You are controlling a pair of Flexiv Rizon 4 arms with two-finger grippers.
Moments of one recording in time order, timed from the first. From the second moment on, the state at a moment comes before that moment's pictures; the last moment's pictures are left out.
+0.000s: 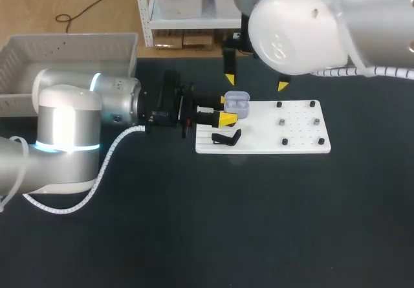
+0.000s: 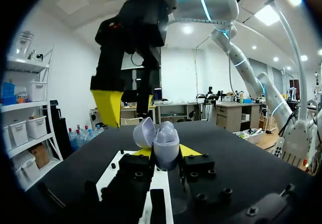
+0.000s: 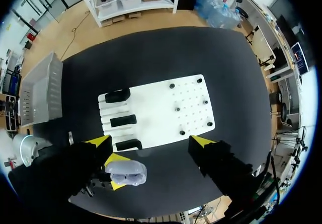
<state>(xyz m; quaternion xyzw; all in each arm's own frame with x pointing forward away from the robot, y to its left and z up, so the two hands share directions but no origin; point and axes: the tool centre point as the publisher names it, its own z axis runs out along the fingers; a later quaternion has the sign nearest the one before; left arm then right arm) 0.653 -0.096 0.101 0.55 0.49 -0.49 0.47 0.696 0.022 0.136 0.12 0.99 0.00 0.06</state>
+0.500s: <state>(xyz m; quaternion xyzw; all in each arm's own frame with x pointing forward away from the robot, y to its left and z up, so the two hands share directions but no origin) 0.653 -0.096 0.101 0.55 0.49 -0.49 0.47 0.683 0.018 0.123 0.12 0.99 -0.01 0.01</state>
